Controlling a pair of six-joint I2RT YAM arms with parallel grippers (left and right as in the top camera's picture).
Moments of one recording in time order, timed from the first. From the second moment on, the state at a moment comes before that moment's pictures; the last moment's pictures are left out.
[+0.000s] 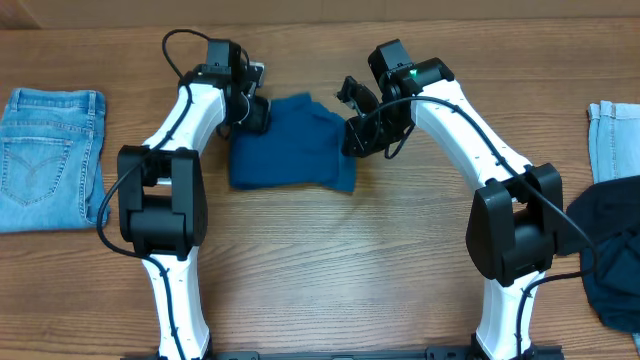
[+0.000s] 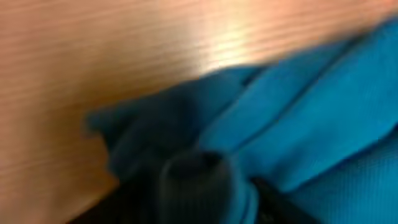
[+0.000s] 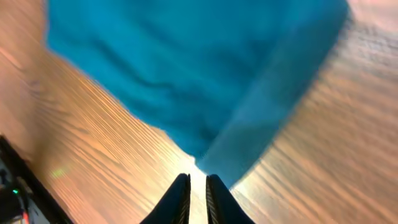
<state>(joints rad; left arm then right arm) -0.10 2.28 1.75 -0.74 0.16 0.08 0.36 2.11 1.79 -1.12 -0.48 -0.11</state>
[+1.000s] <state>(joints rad) -0.10 2.31 2.14 -1.35 -0.02 -0.05 0.20 2.11 1.79 -1.26 -0.44 -0.21</state>
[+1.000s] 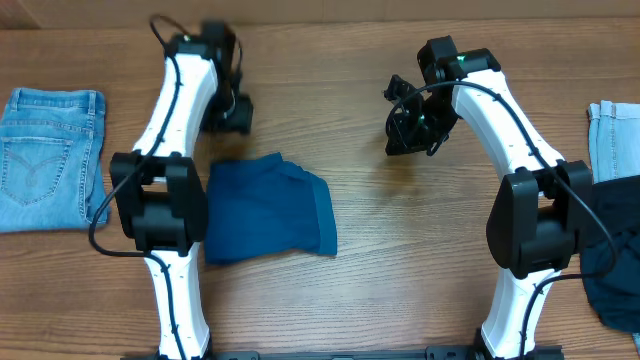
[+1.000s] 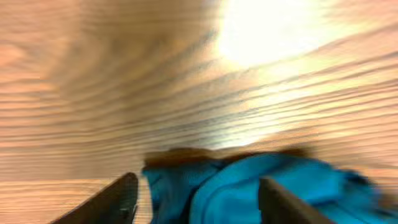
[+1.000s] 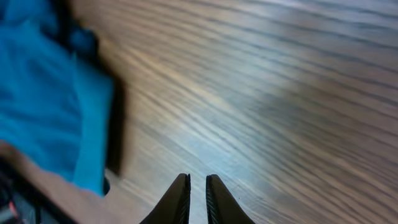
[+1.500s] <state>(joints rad) -0.42 1.88 2.03 -1.67 0.06 -0.27 0.22 2.11 1.81 -1.31 -0.38 -0.28</state>
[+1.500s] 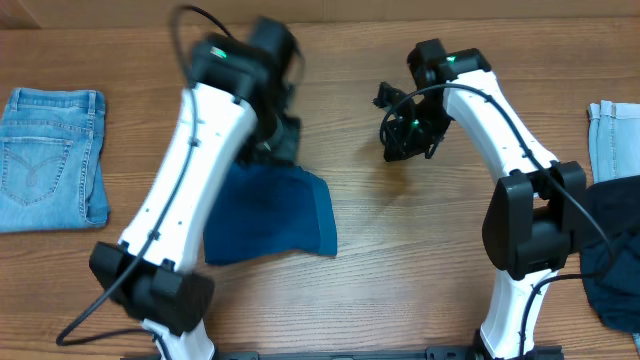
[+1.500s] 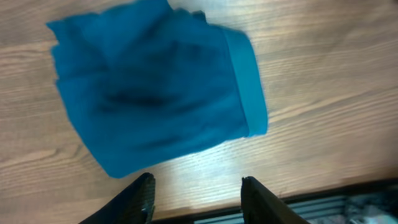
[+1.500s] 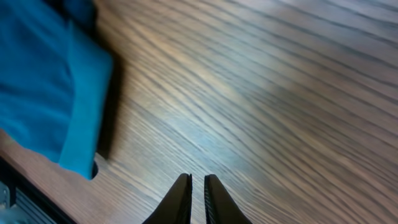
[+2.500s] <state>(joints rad) -0.16 1.66 1.17 -0.44 0.31 -0.38 0.17 2.11 1.81 -1.33 -0.41 -0.24</state>
